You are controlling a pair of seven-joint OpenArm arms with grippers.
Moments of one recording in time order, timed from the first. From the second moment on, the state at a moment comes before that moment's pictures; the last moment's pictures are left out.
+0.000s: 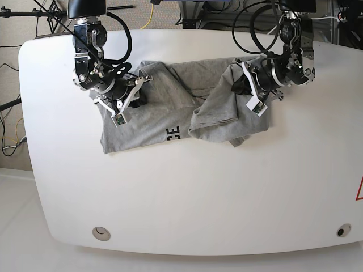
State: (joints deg) left arm 11.1 -11.1 -5.3 94.5 -26.5 -40.6 53.9; right arm -8.1 11.8 0.4 93.0 22.6 22.1 -50.1
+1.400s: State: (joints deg) left arm 14.6 -11.6 -0.2 100.8 -24.6 -40.8 55.7; right arm -8.0 11.8 0.6 92.9 22.6 22.1 -50.4
